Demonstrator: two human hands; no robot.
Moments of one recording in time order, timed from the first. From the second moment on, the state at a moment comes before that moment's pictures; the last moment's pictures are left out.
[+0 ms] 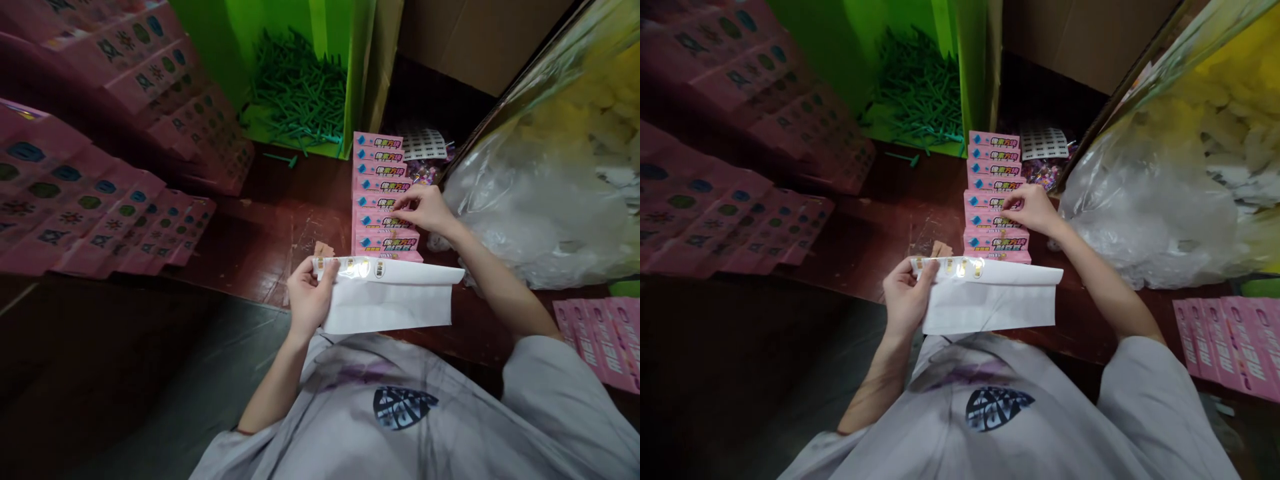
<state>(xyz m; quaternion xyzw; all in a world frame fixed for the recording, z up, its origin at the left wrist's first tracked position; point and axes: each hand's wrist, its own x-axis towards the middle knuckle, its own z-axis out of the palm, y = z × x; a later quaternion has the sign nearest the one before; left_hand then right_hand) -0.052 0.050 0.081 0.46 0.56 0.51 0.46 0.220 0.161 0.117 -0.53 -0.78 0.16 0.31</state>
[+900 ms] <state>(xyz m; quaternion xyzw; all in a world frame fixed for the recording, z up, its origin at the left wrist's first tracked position) -0.030 0.073 0.077 0.45 0.55 0.55 0.45 0.206 0.179 0.152 -0.52 -0.77 0.15 0.32</state>
